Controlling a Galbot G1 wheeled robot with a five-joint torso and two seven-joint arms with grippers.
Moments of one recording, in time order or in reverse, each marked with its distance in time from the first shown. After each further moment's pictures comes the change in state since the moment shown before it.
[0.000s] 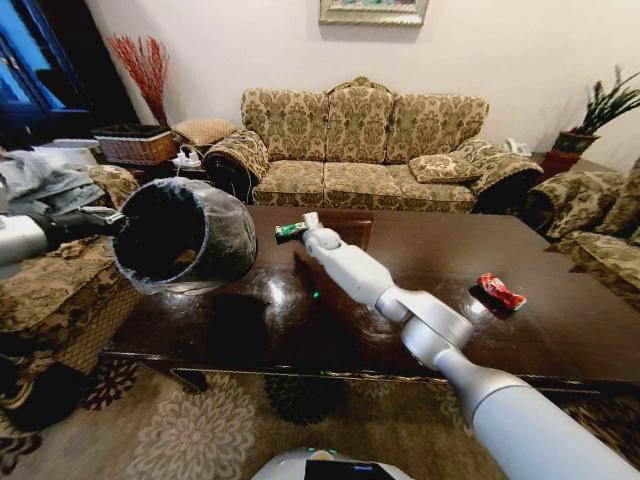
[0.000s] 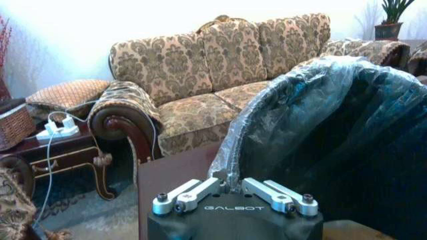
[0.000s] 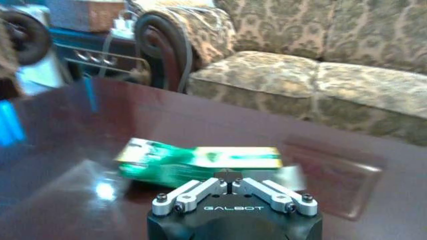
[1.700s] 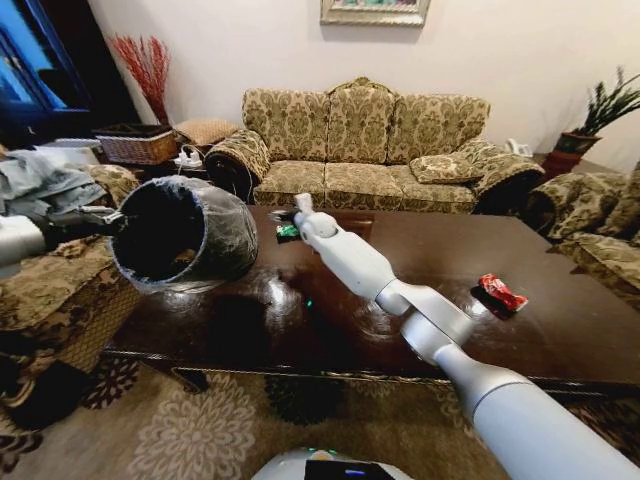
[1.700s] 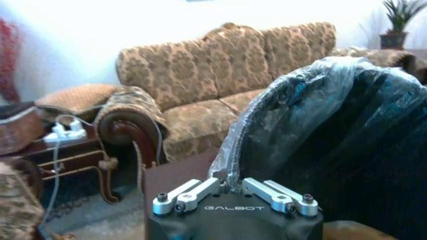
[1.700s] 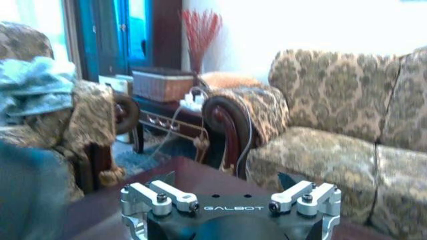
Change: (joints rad) left arm -0.009 0.004 -0.012 0.016 -0.016 -0.003 0.001; right arm 0.008 -0.015 -0.044 0.407 0.049 -0.057 0.110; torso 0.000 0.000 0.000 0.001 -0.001
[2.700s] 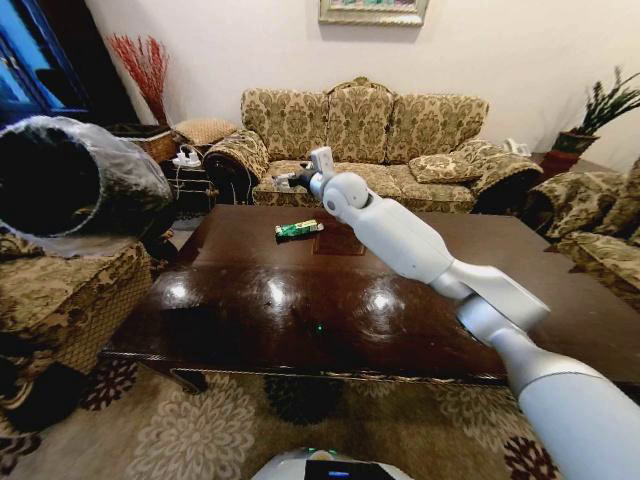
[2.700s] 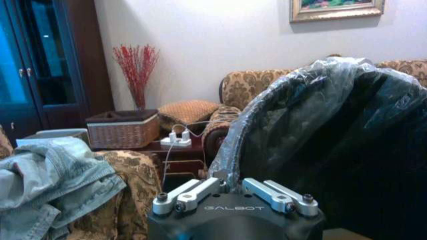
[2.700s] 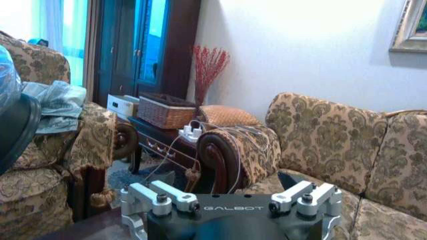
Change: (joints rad) left arm 0.016 0.074 -0.163 0.389 0.003 -0.077 -0.028; right arm 0.154 -0.228 -0.061 0.262 0.127 -0.067 -0.015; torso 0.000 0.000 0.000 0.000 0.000
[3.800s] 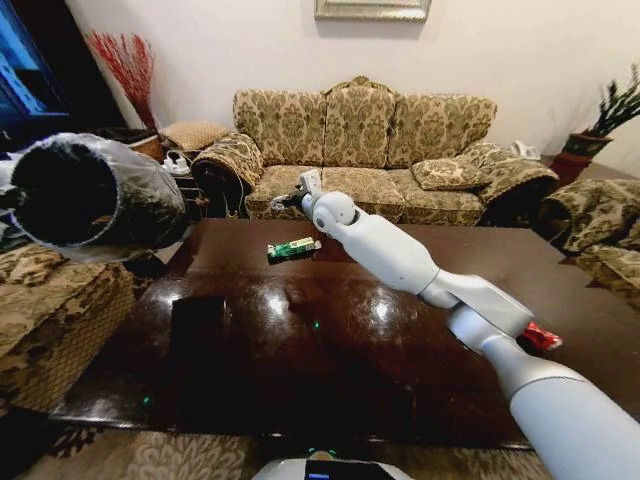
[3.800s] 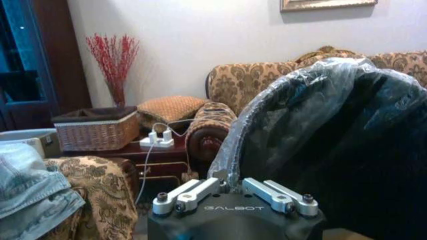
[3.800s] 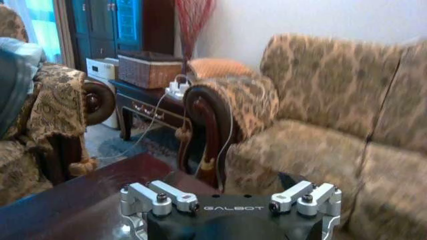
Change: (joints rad) left arm -0.026 -0.030 0.062 -0.054 0.004 -0.004 0.000; right arm -0.088 0.059 -0.028 -0.078 0.071 -0.049 0.060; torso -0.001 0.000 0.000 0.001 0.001
